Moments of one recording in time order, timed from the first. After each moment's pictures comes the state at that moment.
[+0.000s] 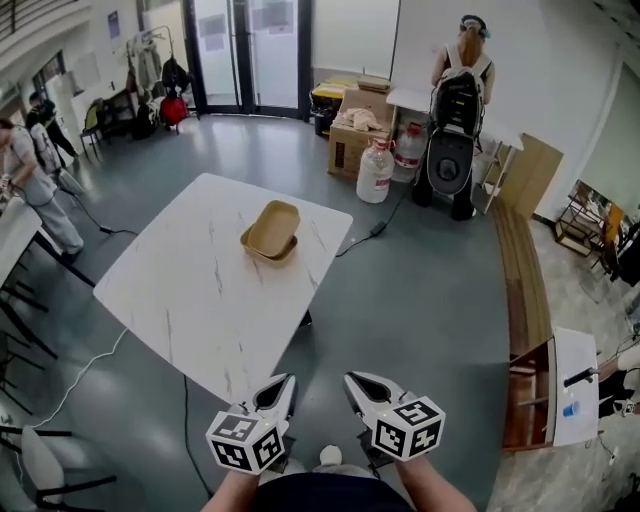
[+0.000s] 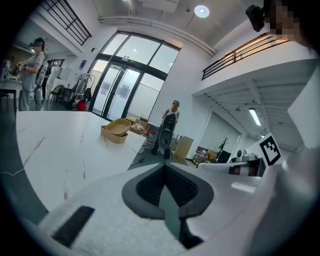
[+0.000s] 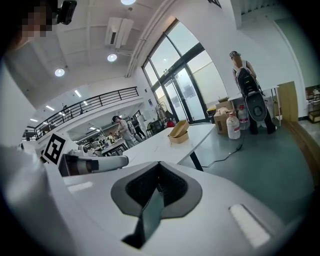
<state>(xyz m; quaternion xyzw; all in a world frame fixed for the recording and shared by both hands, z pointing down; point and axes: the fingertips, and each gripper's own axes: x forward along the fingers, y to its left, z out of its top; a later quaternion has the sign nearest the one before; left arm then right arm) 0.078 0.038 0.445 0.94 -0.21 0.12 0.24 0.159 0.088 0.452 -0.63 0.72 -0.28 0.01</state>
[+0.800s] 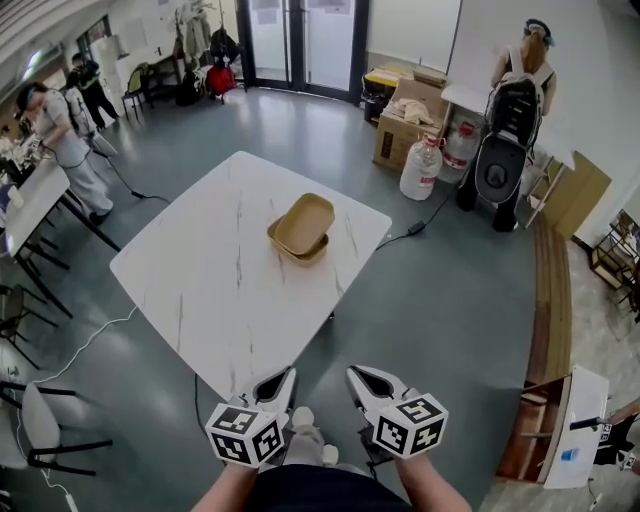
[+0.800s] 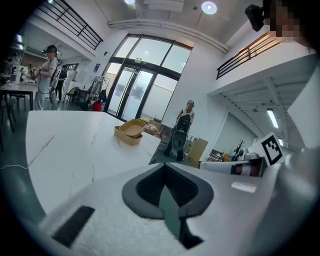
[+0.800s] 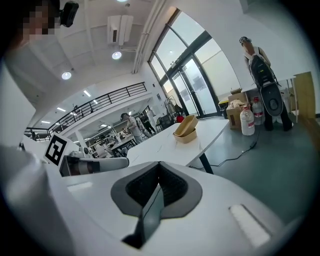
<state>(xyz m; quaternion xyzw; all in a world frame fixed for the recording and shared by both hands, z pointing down) 0.089 -0.021 0.460 0.91 -0.29 0.12 0.26 0.180 0.018 0.463 -0.57 0.77 -0.30 -0.01</state>
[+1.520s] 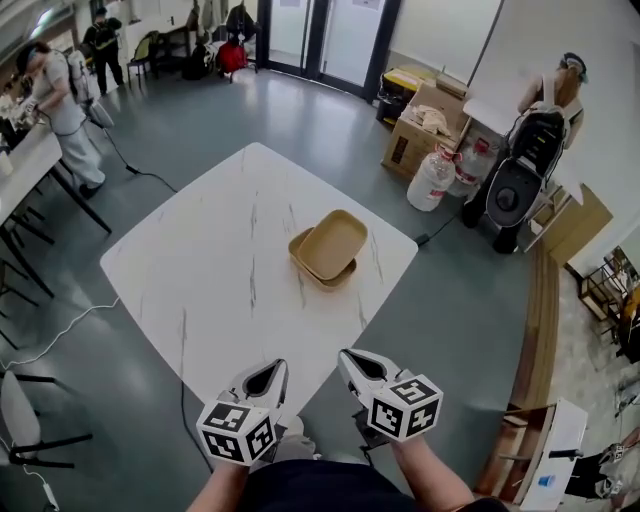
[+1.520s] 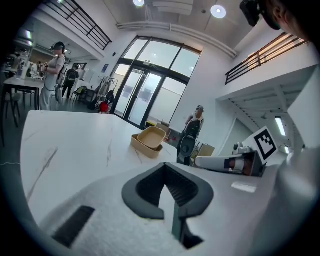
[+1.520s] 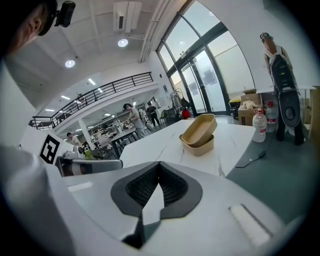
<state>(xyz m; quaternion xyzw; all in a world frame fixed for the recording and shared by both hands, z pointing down) 0.048 -0.152 0.464 0.90 -0.32 0.10 0.27 0.149 -0.137 0.462 -0.55 0.78 -0.29 -0.07</state>
